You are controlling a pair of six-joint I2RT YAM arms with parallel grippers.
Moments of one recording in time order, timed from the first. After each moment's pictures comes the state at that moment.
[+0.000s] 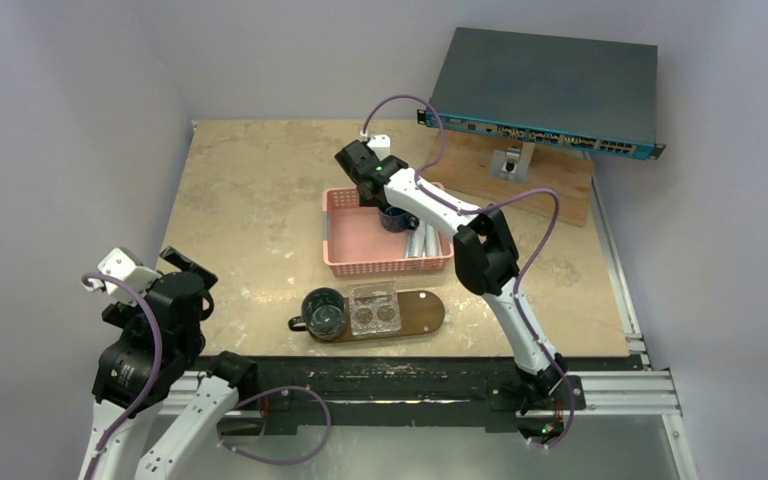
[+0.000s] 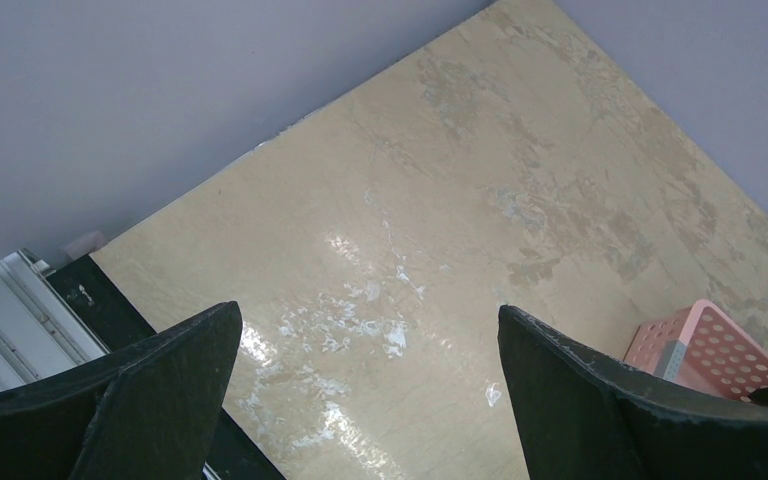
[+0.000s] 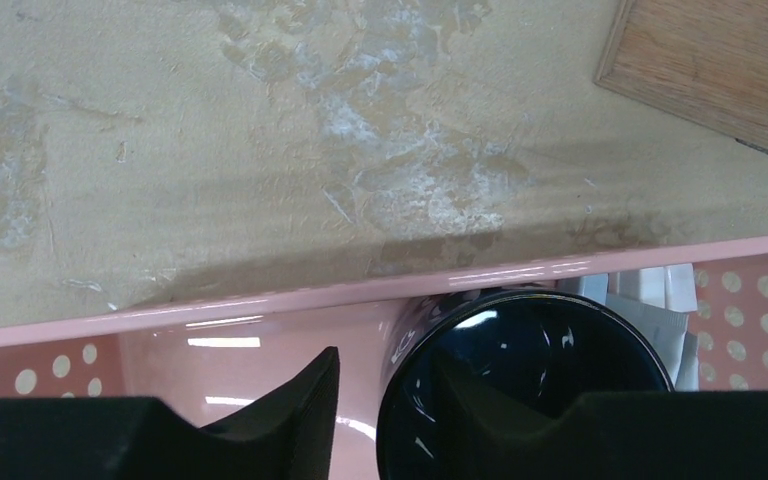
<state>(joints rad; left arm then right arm) -0.37 0.41 0.97 -1.19 -0.96 -0.85 0.74 2.37 2.16 -0.81 0.53 0.62</state>
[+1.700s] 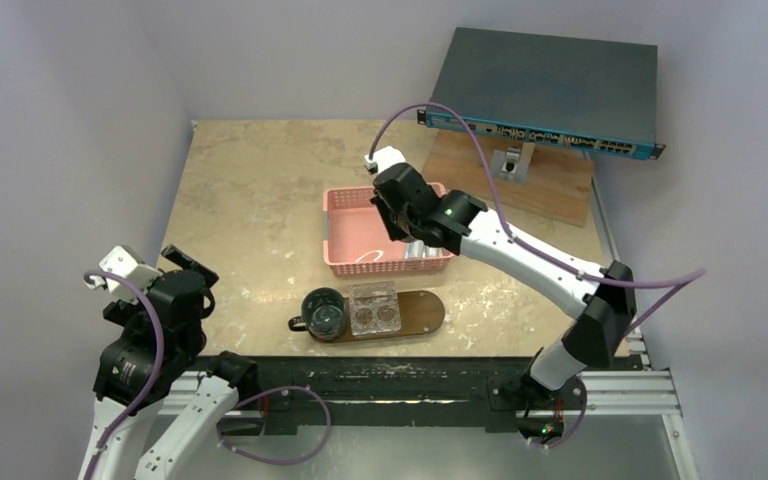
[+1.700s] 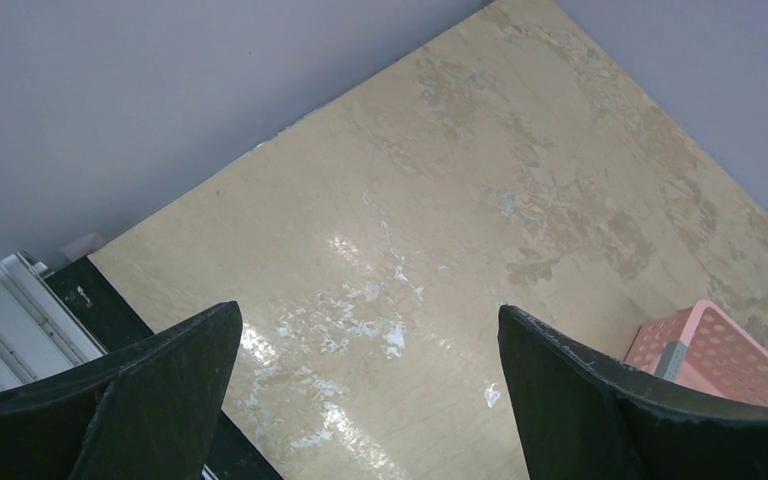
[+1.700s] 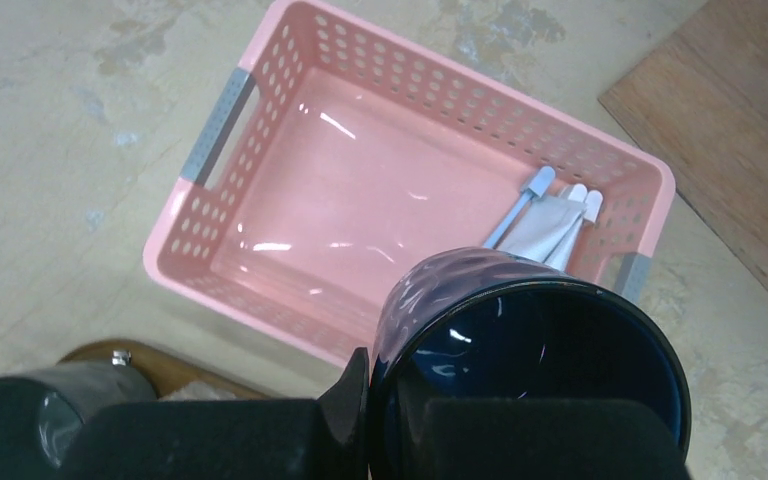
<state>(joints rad) -0.37 0.42 0.97 -1.18 -0.96 -0.85 0.89 1.62 1.55 -0.68 0.36 0.24</state>
